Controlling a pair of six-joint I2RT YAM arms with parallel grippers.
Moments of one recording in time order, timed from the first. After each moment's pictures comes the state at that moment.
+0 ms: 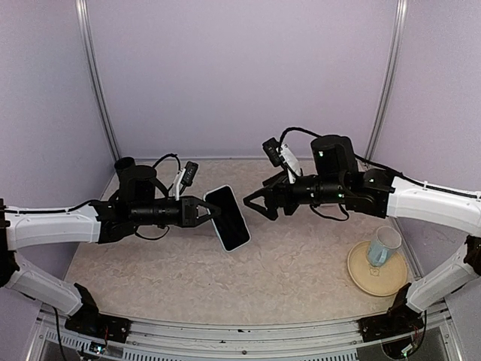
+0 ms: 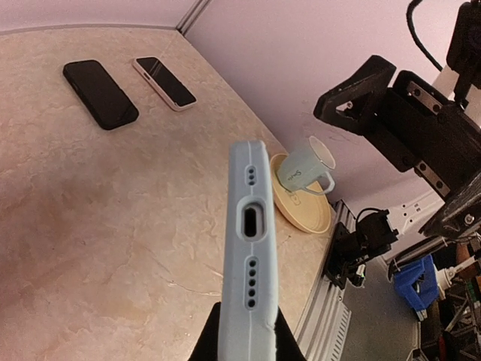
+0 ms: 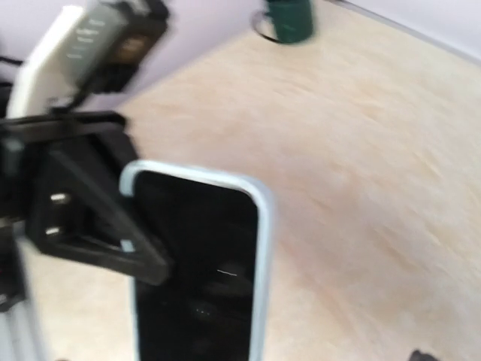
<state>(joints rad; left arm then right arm) -0.76 1.30 0.75 0.25 0.40 -0.57 0.92 1.39 1.13 -0.14 -0.18 0.17</state>
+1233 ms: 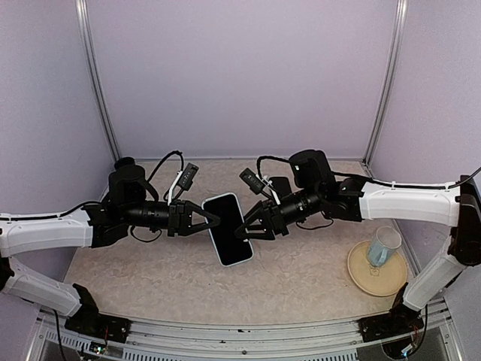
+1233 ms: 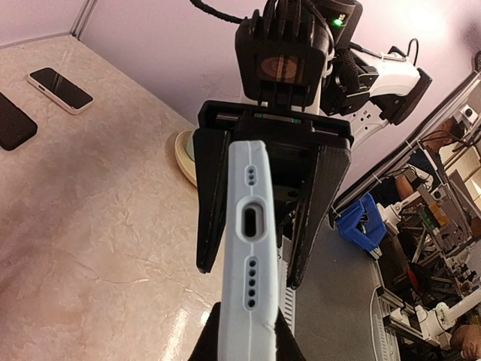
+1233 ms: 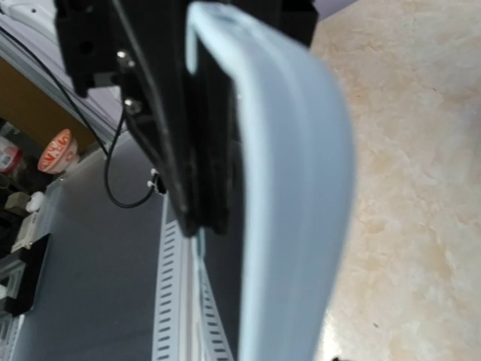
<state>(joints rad) -0.76 1.22 0.70 0.33 0.74 -0.51 0.88 1.54 1.10 -0.05 -0.81 0.22</state>
